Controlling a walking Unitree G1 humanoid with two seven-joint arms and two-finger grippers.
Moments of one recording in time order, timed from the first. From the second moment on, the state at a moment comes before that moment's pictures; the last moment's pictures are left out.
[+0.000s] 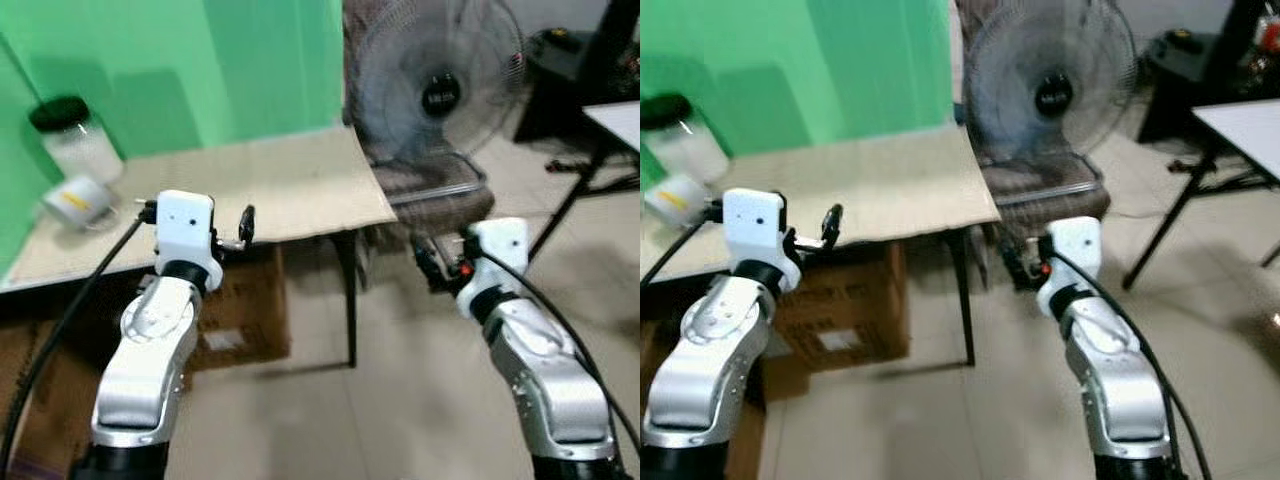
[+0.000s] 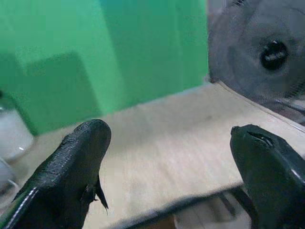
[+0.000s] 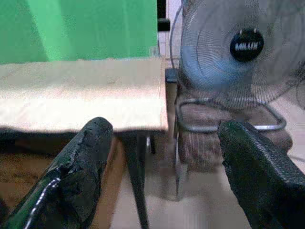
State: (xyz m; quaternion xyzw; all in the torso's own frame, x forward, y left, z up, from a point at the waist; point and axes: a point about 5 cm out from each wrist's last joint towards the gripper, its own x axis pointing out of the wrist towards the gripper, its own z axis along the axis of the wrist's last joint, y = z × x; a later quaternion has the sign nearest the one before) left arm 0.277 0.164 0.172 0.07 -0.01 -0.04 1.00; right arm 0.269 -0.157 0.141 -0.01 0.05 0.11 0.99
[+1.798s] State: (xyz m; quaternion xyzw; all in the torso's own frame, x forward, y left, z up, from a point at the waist) left arm 0.276 0.176 0.169 0.09 0.00 -0.03 1.00; right arm 0.281 -0.137 0.142 -0.02 0.04 0.15 0.99
